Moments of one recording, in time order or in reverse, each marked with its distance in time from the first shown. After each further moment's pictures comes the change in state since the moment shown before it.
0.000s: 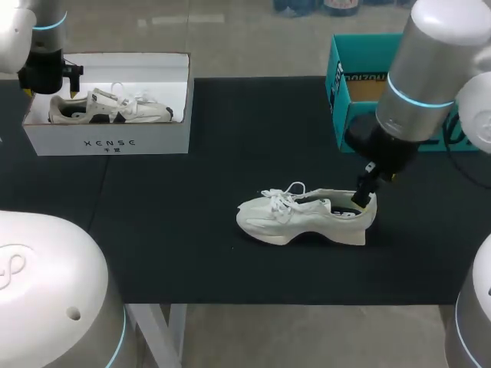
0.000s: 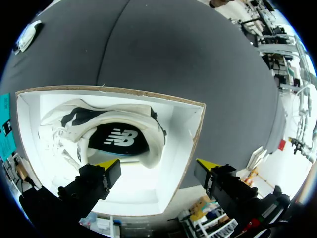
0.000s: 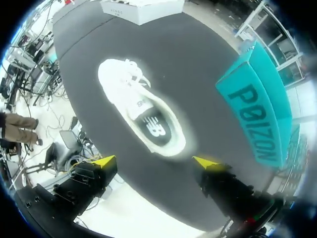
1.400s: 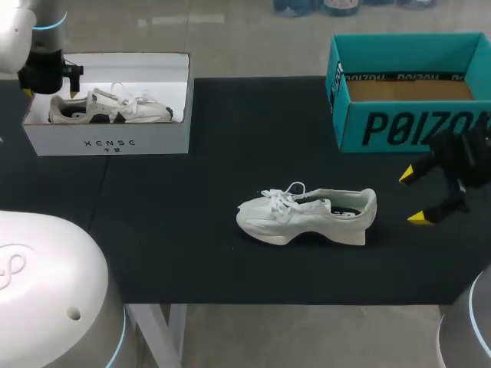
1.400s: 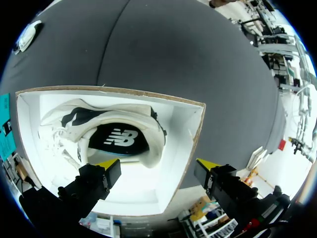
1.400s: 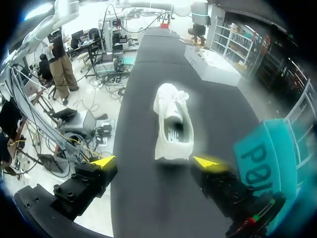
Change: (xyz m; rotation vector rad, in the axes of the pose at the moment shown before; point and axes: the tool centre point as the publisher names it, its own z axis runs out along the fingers) left arm 0.000 0.000 0.000 0.000 0.000 0.000; right arm -0.032 -0.057 0.002 -0.544 0.258 -0.606
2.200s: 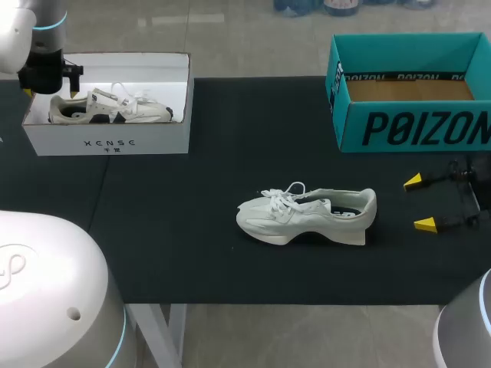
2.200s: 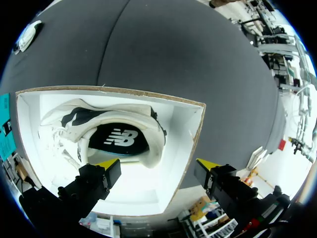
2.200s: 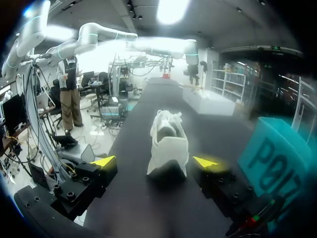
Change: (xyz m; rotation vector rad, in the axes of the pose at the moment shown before) left arm 0.000 0.000 0.000 0.000 0.000 0.000; right arm -0.020 -0.035 0.027 -0.461 0.026 -0.022
